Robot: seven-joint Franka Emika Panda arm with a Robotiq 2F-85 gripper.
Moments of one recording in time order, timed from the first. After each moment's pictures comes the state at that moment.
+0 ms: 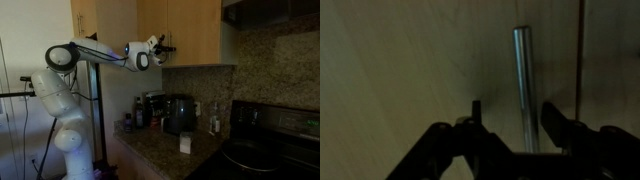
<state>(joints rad) -0.34 -0.35 0.33 -2.10 0.08 3.46 0.22</state>
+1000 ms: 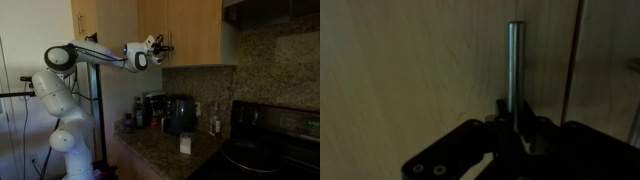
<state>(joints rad) -0.56 -0.40 0.51 -2.11 0.10 3.46 0.16</state>
